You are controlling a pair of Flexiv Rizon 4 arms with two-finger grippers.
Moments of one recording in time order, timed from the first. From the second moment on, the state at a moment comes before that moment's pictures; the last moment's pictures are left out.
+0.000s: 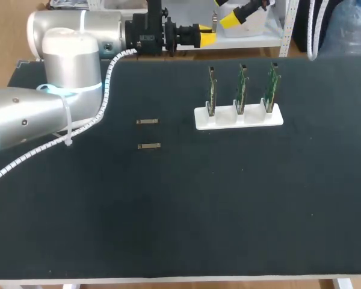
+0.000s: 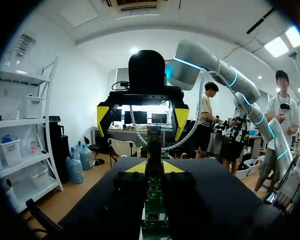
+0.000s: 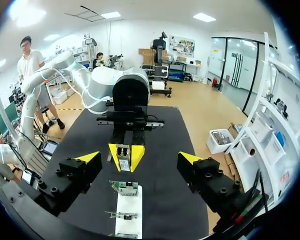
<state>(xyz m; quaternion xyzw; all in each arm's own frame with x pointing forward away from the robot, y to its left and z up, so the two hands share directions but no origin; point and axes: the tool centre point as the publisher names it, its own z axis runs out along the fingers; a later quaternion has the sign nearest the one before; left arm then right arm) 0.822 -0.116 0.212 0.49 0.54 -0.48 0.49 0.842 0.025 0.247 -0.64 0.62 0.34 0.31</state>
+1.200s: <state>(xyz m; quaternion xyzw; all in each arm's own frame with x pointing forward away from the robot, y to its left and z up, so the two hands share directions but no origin) 0.822 -0.116 0.212 0.49 0.54 -0.48 0.49 0.824 0.040 0.246 -0.66 0.60 0.35 0.30</state>
